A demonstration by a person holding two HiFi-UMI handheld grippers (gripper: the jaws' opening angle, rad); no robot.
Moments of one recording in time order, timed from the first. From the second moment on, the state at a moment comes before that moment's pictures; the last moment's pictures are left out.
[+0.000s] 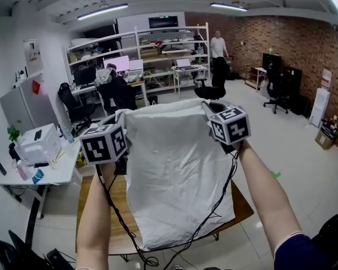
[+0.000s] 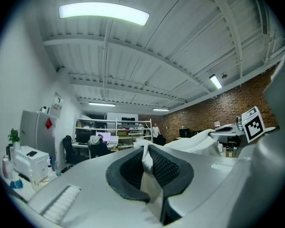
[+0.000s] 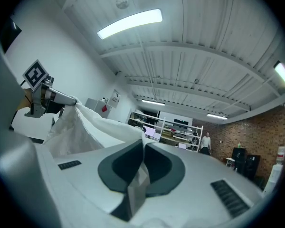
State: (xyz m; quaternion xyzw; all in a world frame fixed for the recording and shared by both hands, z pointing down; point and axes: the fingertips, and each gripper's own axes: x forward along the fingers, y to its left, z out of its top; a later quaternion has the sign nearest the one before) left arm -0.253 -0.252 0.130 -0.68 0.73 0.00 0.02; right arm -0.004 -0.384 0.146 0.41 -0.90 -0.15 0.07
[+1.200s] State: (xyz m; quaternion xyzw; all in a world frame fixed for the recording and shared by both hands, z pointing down) left arm -0.363 -0.406 0.277 -0.60 0.79 -0.04 -0.09; right arm -0.131 -0.562 0.312 0.27 -0.95 -0.04 0.16
